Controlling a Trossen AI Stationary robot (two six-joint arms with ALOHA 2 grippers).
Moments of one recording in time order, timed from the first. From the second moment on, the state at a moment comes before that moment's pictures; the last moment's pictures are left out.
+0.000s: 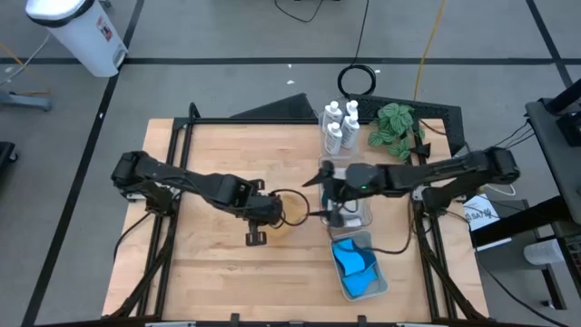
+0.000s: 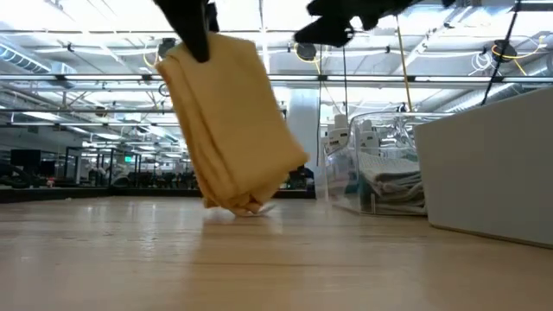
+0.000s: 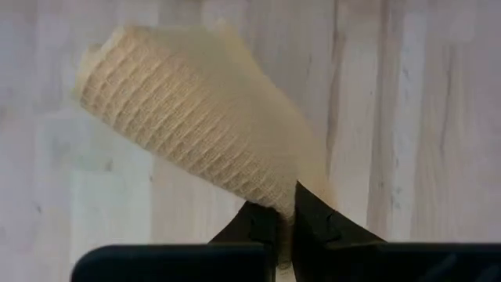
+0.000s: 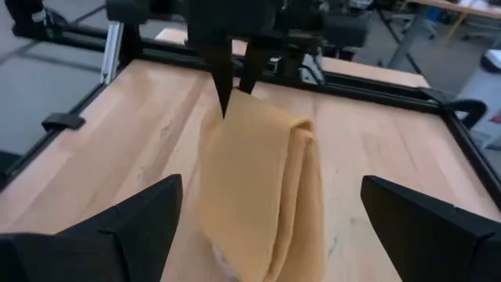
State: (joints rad) left arm -0.24 1.69 1.54 -1.10 -0.11 -0.27; right arm 0.08 1.32 0.94 0.02 -0.02 -0.12
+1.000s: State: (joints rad) left arm -0.33 1.71 1.56 -0.99 -0.08 -0.16; right arm 0.00 1.75 1.17 0.10 -0.47 -0.16
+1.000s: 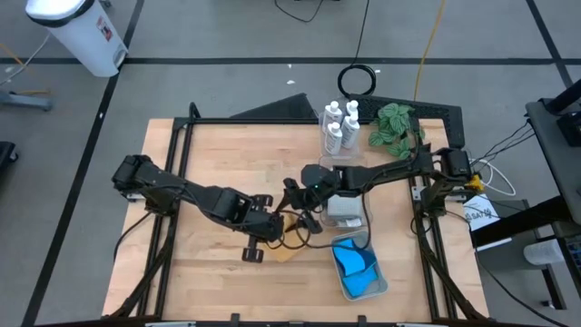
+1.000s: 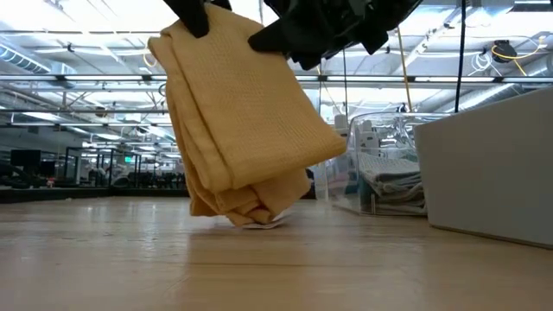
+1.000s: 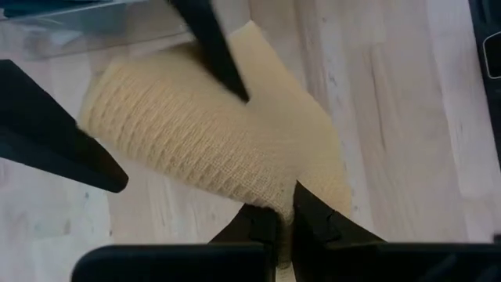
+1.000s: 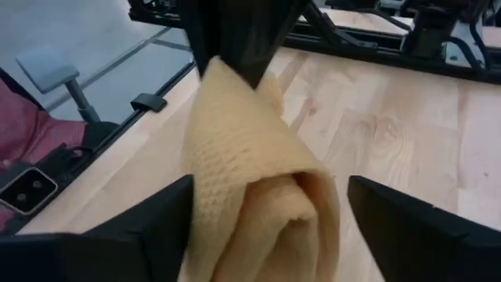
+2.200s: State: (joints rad) left arm -0.28 1.39 1.61 -0.98 -0.13 -0.26; right arm 0.02 1.26 1.17 -0.48 -0.22 0.04
